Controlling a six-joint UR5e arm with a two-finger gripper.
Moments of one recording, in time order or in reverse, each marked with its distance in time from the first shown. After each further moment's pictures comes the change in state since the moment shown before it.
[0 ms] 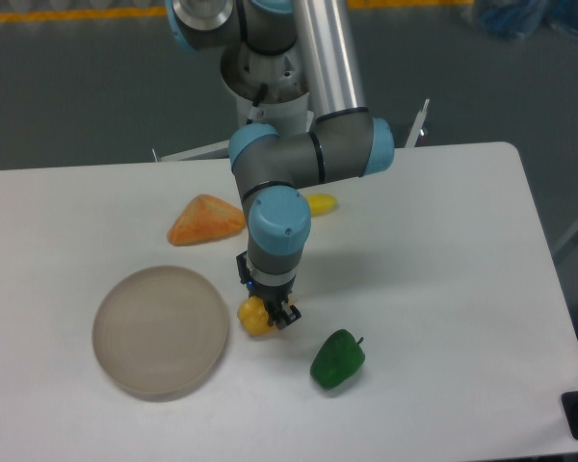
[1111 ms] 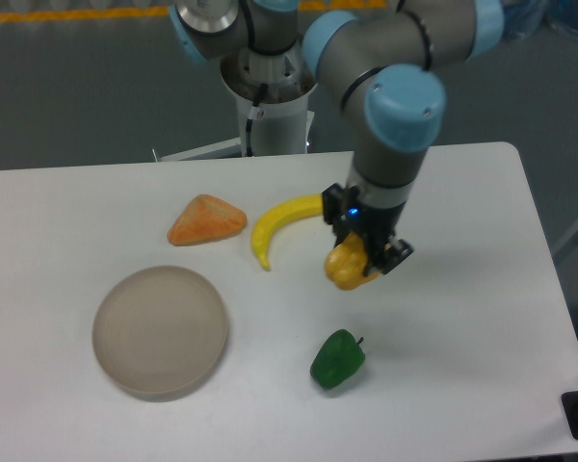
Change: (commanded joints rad) arm 0.255 0.106 0.298 -0.388 0.000 0.109
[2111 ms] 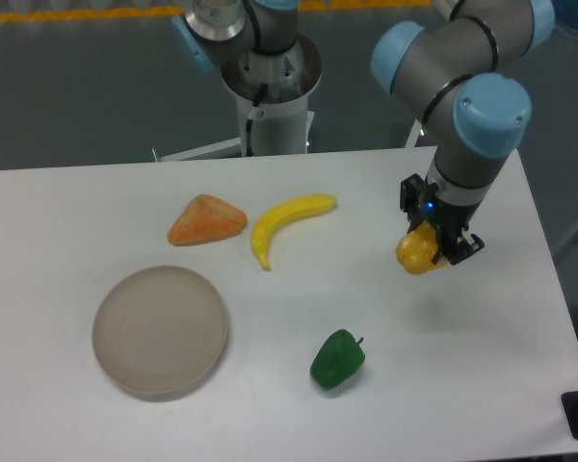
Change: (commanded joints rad) arm 0.089 -0.074 -0.034 0.048 0.089 0.262
